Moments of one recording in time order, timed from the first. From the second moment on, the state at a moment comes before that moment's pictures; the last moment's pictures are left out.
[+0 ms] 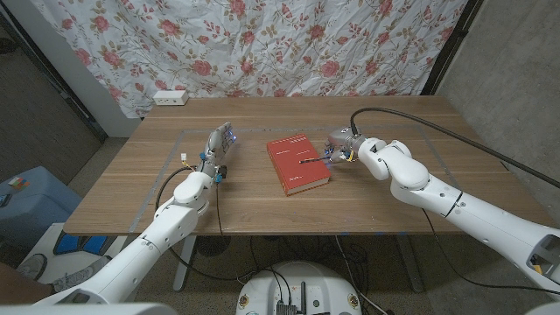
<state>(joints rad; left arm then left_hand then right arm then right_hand) 0.98 0.53 0.35 -1.50 -0.58 -0.21 0.21 0.04 0.08 0.70 0.08 0.19 0.07 -0.02 0.18 0.17 0.06 -0.06 0.20 0.17 0.02 -0.03 0.17 0.16 0.12 -0.02 0.19 0.17 -0.68 -0.79 -0.79 -1.90 -1.05 -0.33 0.45 0.93 -0.03 0.38 -0.16 0.20 0.77 -0.22 0.34 0.19 0.86 -0.22 0.21 0.19 0.42 -0.05 0.33 0.21 0.41 -0.03 0.20 0.17</state>
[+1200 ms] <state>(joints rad) 0.95 0.51 0.36 -1.45 -0.59 -0.23 0.19 0.03 0.08 0.70 0.08 0.19 0.08 -0.03 0.18 0.17 0.07 -0.06 0.20 0.17 0.03 -0.03 0.17 0.16 0.14 -0.02 0.19 0.17 -0.67 -0.78 -0.80 -1.85 -1.04 -0.28 0.34 1.11 -0.02 0.33 -0.17 0.20 0.95 -0.22 0.37 0.20 0.99 -0.22 0.20 0.19 0.50 -0.05 0.37 0.22 0.43 -0.04 0.19 0.16</state>
